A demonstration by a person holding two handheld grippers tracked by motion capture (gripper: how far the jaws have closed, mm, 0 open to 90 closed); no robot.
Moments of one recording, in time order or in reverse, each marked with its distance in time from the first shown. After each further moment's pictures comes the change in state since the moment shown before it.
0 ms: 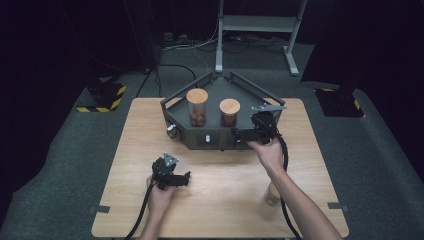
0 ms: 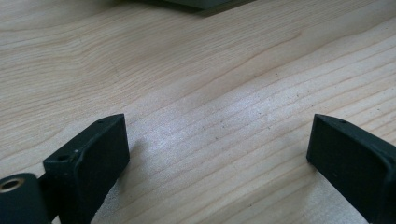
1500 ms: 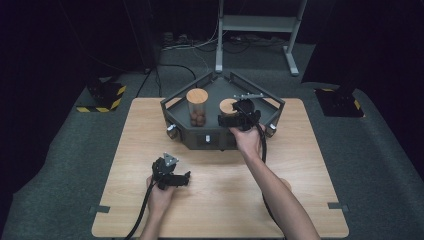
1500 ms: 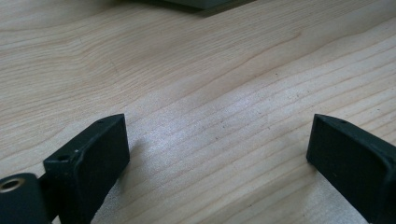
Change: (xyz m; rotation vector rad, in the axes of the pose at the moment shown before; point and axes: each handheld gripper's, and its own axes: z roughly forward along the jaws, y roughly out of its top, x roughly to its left) left arm 0.000 0.000 0.000 -0.001 0.001 0.000; right arm 0.018 0.034 0.059 0.031 -0.130 0.080
